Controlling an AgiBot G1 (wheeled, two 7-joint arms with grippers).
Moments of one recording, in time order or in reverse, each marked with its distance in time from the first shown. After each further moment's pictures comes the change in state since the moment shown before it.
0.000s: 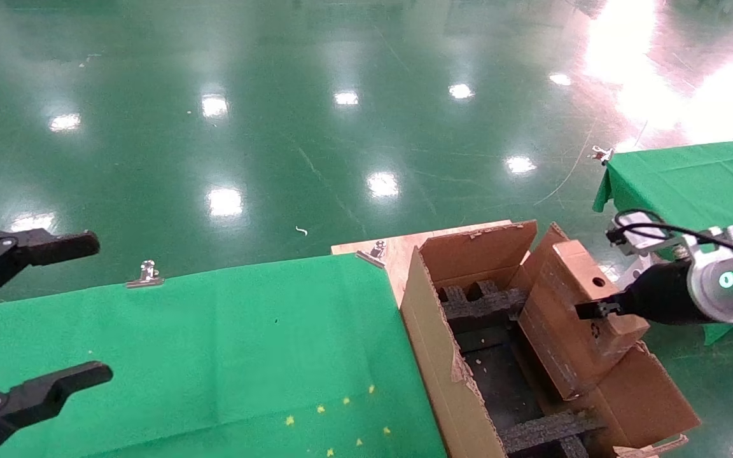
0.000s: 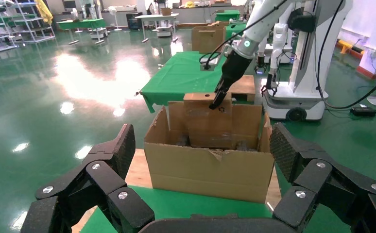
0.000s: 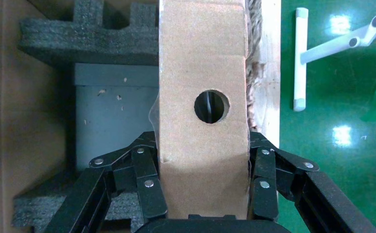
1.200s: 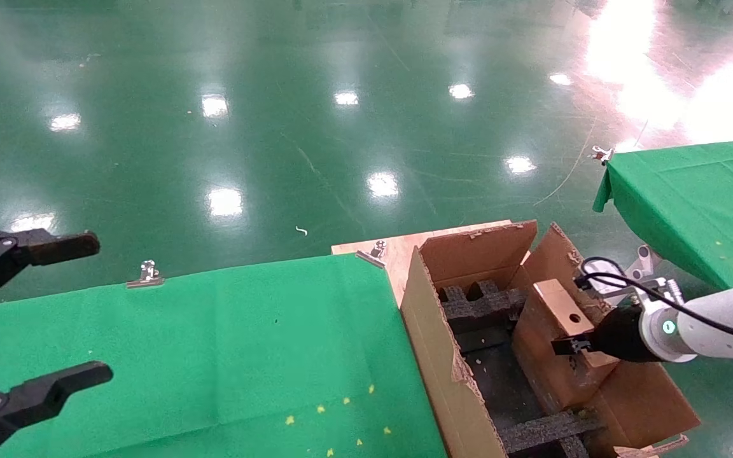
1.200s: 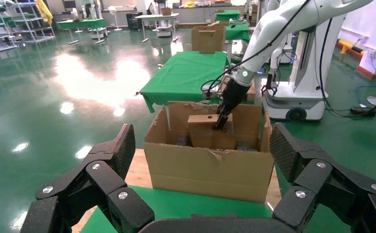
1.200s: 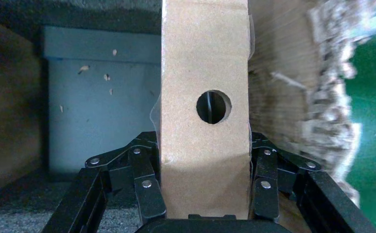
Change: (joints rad) left arm 0.000 0.000 0.000 0.000 0.000 0.000 0.000; right arm -0.228 -0.116 -0.075 -0.189 0.041 0.258 -0.033
